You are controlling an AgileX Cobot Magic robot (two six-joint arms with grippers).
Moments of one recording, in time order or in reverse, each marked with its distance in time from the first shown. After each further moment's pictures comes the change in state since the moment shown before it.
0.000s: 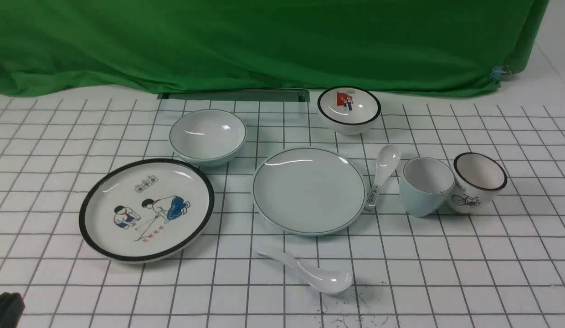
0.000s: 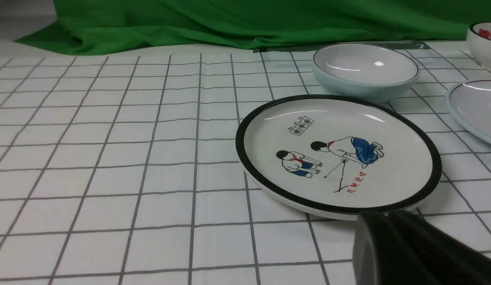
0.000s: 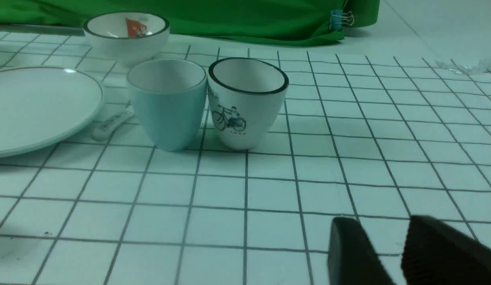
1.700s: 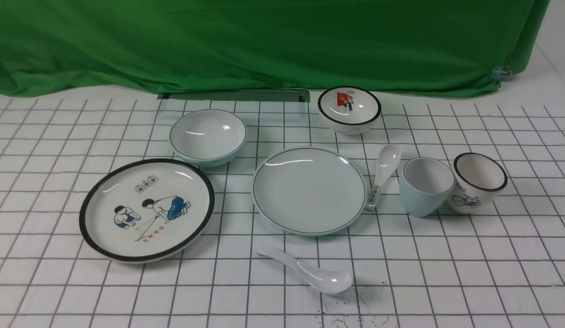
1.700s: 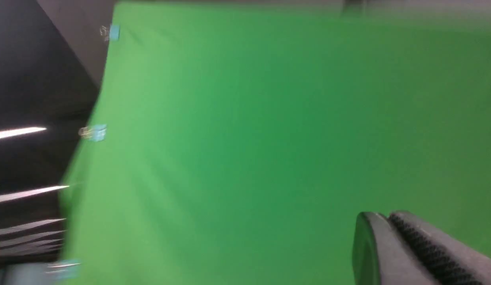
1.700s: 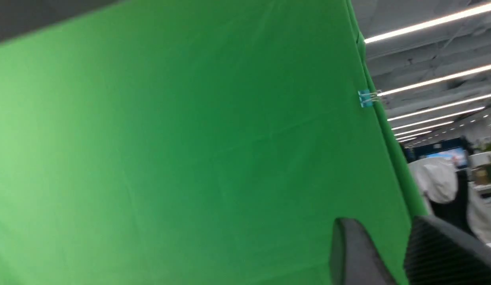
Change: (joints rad) right arm 0.000 0.000 0.000 -0.001 -0.792 0.365; left arm 0.000 0.000 0.000 0.088 -0.953 -0.319
